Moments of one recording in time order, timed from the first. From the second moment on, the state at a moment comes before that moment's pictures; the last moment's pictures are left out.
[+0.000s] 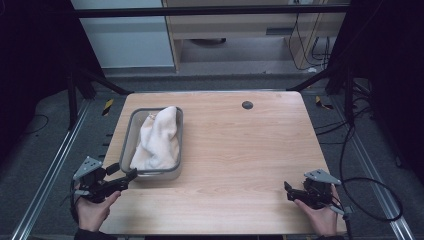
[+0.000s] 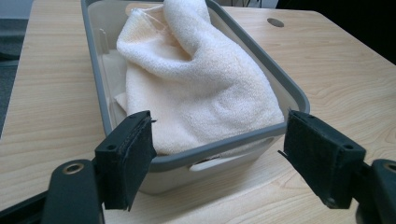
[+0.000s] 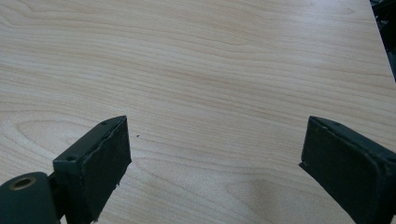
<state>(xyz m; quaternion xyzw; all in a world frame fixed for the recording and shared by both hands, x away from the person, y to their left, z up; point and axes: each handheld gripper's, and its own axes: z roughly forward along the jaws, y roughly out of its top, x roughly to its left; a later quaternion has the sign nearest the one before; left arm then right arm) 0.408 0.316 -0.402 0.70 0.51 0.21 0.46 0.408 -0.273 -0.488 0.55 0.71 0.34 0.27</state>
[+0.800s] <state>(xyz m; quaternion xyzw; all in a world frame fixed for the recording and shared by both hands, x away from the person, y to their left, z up) 0.449 0.297 -0.360 0.73 0.50 0.20 0.42 0.408 -0.272 -0.487 0.55 0.72 0.33 0.27</state>
